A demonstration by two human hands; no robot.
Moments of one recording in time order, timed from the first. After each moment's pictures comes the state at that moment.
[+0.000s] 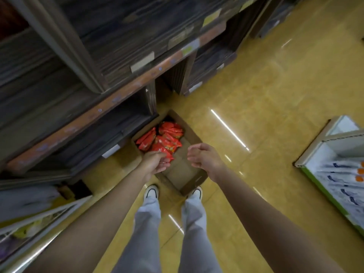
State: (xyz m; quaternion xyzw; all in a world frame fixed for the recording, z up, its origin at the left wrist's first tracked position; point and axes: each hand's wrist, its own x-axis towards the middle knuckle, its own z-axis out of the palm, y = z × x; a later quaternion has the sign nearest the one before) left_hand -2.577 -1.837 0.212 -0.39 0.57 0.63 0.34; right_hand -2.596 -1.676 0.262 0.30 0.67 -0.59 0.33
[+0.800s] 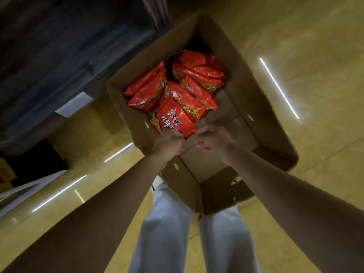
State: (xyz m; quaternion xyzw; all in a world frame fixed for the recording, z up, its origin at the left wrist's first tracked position) left_hand -2.605 -1.799 -0.211 -0.41 0.67 0.49 0.36; right_hand -2.647 -1.665 -0.216 0.22 0.69 -0.46 0.51
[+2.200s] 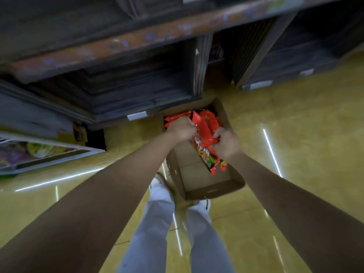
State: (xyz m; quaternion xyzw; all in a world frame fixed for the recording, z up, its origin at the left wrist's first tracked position) left_hand -2.618 -1.790 0.130 -0.35 0.76 0.49 0.25; right_hand -2.659 -1.651 0.106 -0.15 0.91 -0.21 0.33
